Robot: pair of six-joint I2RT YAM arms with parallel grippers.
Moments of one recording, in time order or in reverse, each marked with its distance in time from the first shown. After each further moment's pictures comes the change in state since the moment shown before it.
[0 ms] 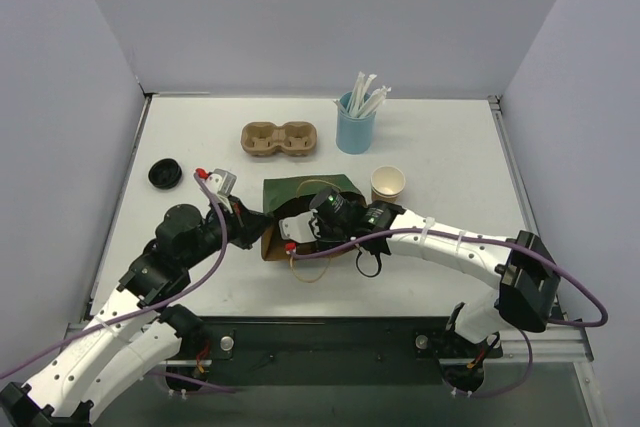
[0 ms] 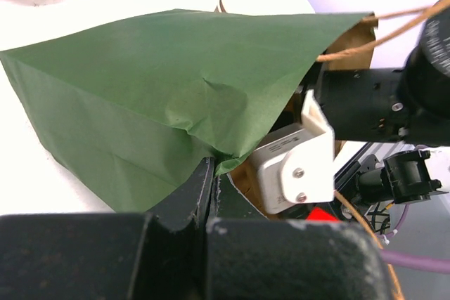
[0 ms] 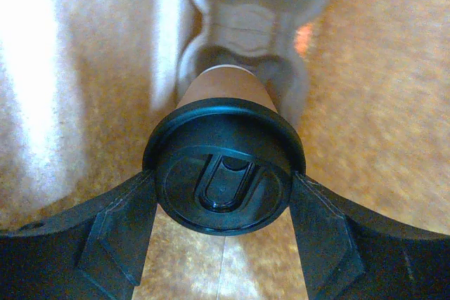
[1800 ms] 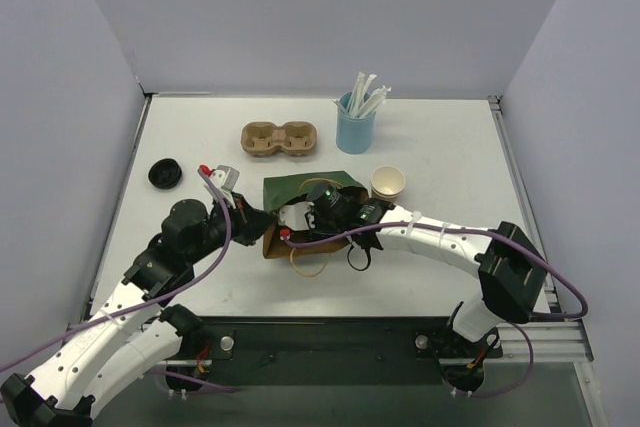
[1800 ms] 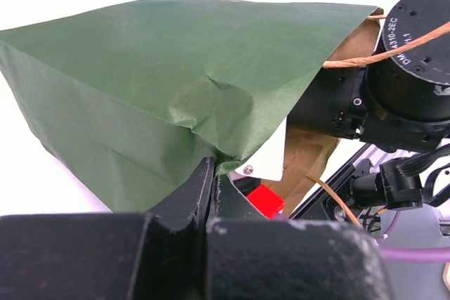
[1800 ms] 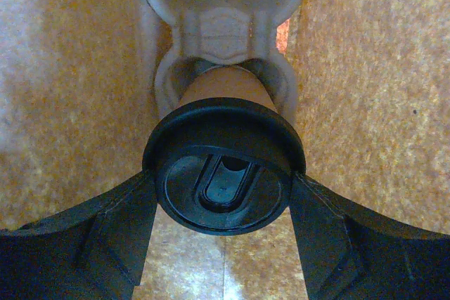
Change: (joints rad) left arm 0.002 0.051 0.012 0.006 -0.004 -0.045; right arm -0.043 0.079 -0.030 0.175 0.046 0.022
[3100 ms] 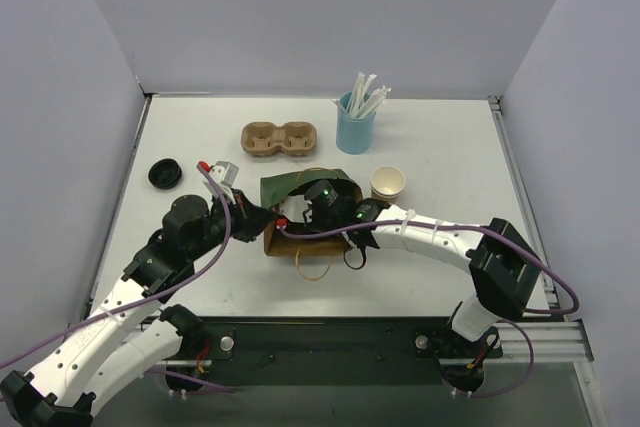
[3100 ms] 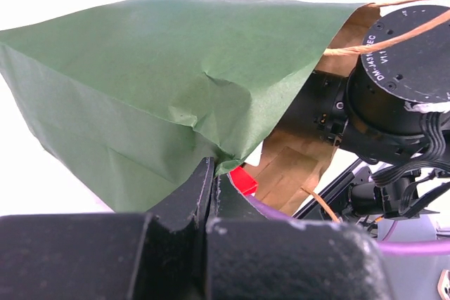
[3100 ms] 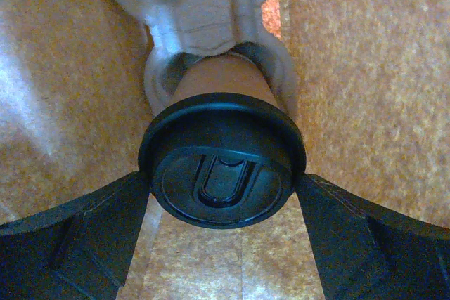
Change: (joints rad) left arm 0.000 0.027 0.037 -0.027 -0.027 -0.019; right arm -0.011 0.040 -0.007 0.080 0.049 0.134
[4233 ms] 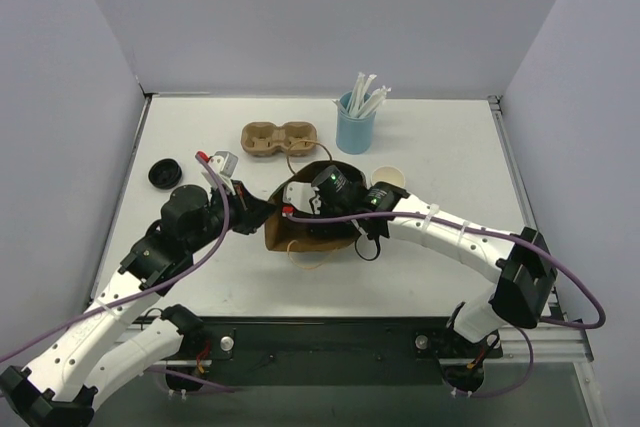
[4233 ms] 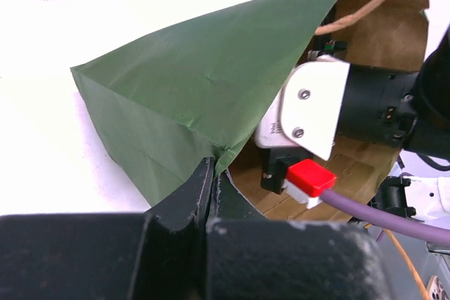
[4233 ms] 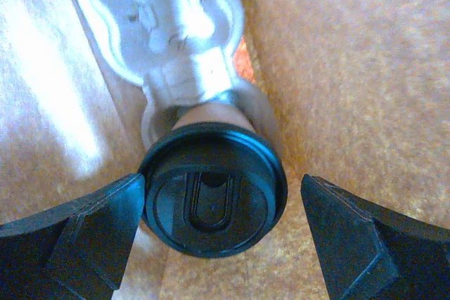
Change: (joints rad) left arm 0.000 0.054 0.106 -0.063 -0.016 -0.011; right arm -0.015 -0.085 0.165 -0.347 -0.060 0.118
